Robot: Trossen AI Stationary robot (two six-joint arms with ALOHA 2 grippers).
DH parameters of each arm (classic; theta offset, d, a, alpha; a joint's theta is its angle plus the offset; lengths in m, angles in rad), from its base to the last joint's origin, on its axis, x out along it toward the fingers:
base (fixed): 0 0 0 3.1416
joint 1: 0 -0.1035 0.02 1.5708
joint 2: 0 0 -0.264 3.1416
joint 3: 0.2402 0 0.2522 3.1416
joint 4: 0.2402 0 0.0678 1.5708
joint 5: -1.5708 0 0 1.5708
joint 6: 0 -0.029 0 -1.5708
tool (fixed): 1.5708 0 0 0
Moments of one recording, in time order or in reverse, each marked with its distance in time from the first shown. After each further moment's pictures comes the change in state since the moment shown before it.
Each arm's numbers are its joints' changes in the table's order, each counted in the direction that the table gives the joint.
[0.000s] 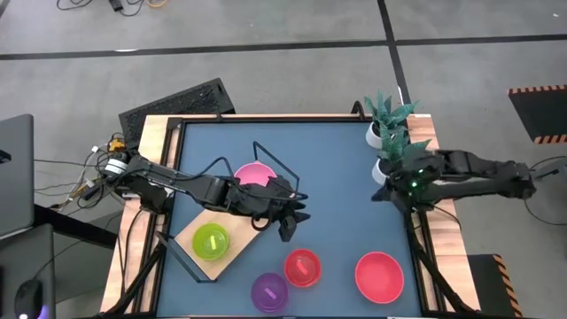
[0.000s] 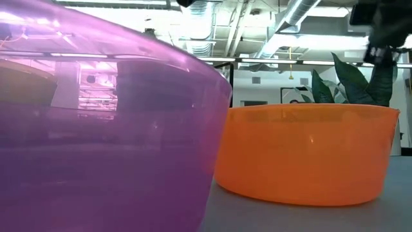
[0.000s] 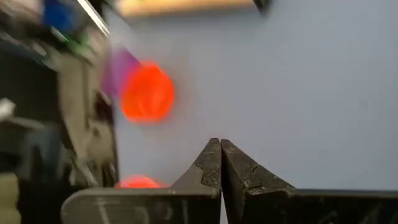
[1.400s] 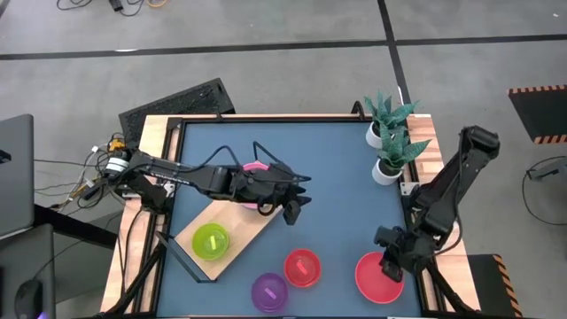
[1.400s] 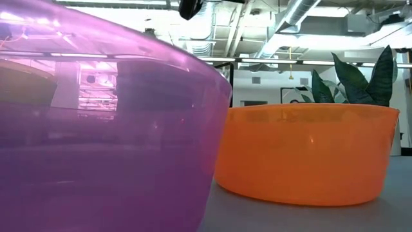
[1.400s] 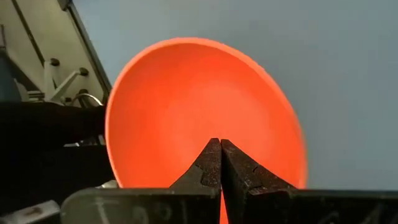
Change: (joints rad) left arm -0.088 0.000 0.001 0.020 0.000 -0.034; right arm -1.006 0.619 0.006 -0.311 -0.365 -0.903
